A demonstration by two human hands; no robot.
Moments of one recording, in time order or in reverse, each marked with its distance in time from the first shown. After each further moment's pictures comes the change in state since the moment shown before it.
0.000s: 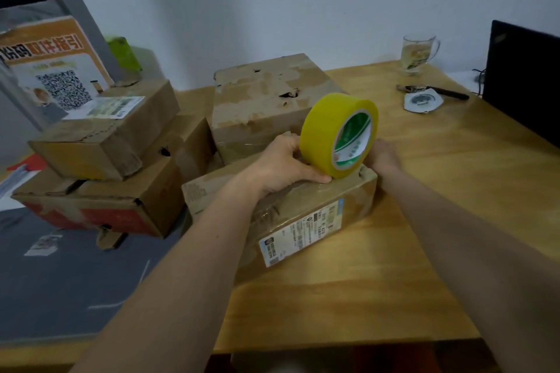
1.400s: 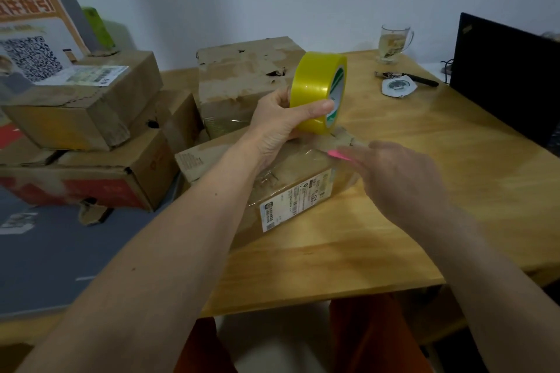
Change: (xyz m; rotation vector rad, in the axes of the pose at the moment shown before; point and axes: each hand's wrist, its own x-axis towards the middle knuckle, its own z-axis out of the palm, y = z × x) left_hand -0.014 0.016 0.012 -0.660 0.151 0.032; right_hand -0.182 -0.014 -0.052 -0.469 0.344 -0.617
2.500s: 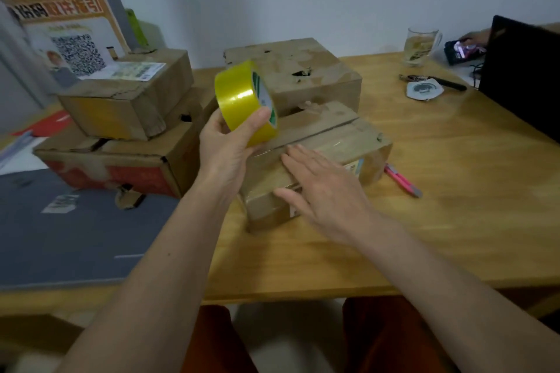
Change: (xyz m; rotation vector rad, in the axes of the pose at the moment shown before) left_hand -0.062 -0.006 -0.072 -0.153 0.387 0.183; right_hand 0.010 -0.084 0.035 0.134 -0.231 -0.236
